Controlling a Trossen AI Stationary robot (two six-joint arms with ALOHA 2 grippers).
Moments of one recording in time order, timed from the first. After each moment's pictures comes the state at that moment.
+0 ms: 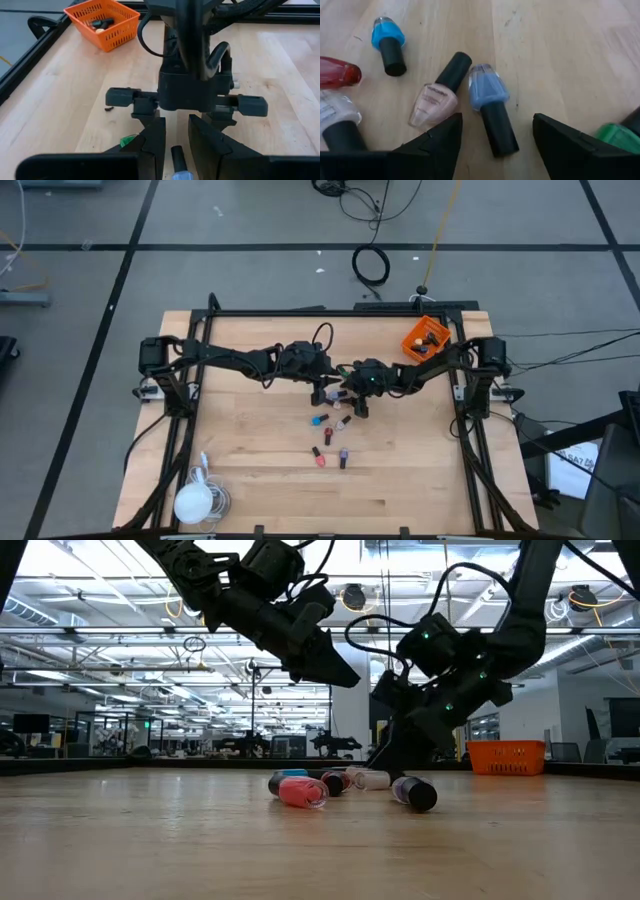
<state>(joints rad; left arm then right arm) 0.17 1.75 1.03 0.23 0.10 0.08 -0.21 1.83 0.61 0.58 -0.19 -0.10</state>
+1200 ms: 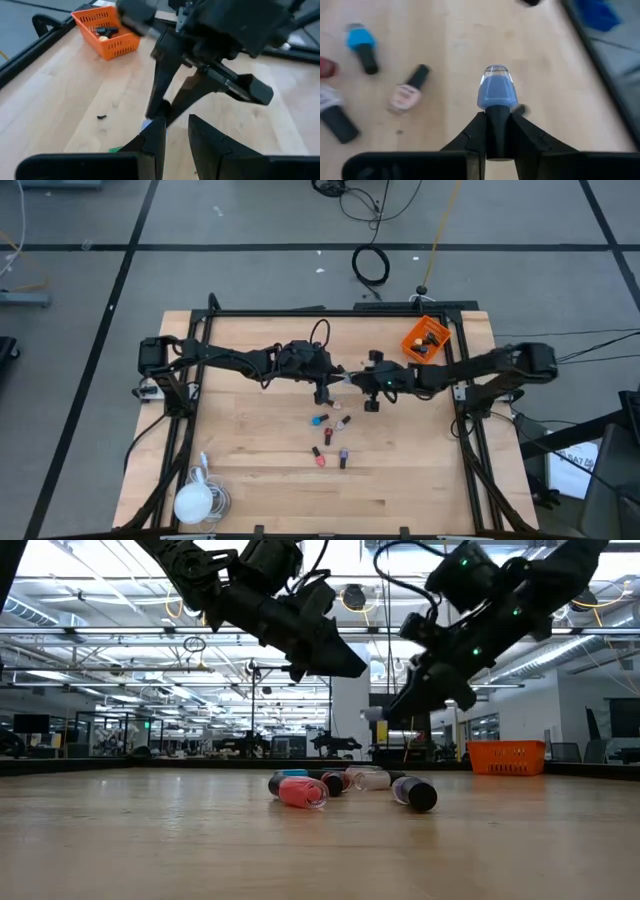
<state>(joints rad) 0.17 1.75 1.03 0.30 0.10 -0.08 -0.09 1.43 0.59 0.23 0.24 -0.25</state>
